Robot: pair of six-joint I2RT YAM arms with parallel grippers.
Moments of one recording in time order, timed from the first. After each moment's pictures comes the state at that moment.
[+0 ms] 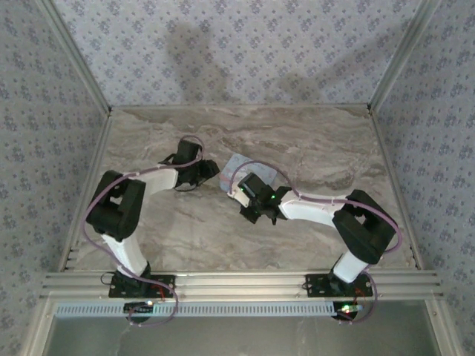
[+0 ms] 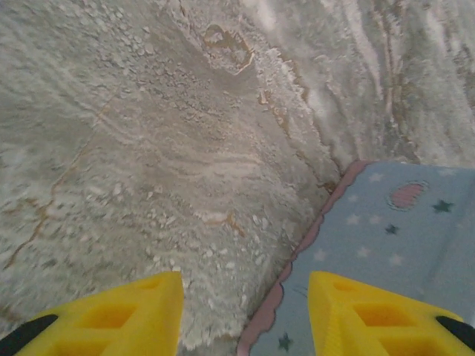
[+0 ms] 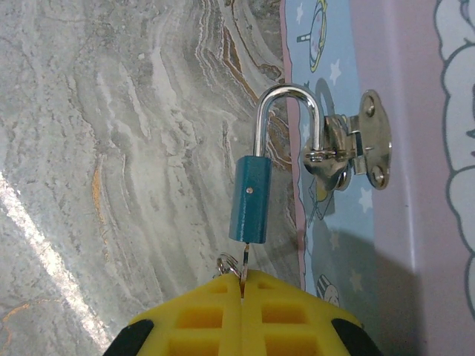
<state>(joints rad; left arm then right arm) -0.42 1.81 1.01 -0.11 0.24 -0.86 0.86 1.63 0.89 -0.26 0.07 -0.21</state>
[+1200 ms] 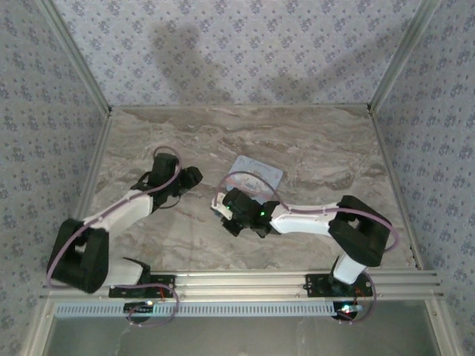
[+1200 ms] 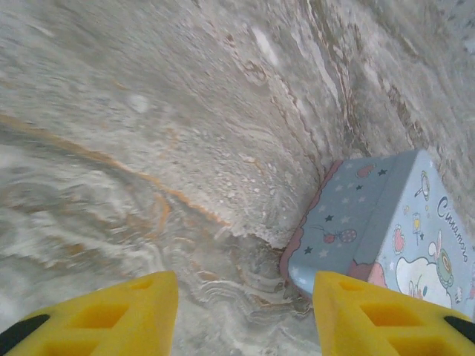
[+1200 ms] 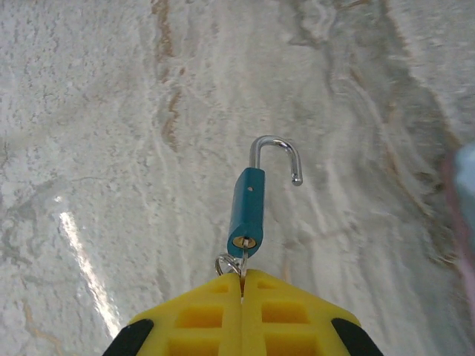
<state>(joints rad) -0.36 1.29 0.68 -0.13 0.15 -0.87 1.06 1.66 0.89 -0.08 0.05 -0.04</state>
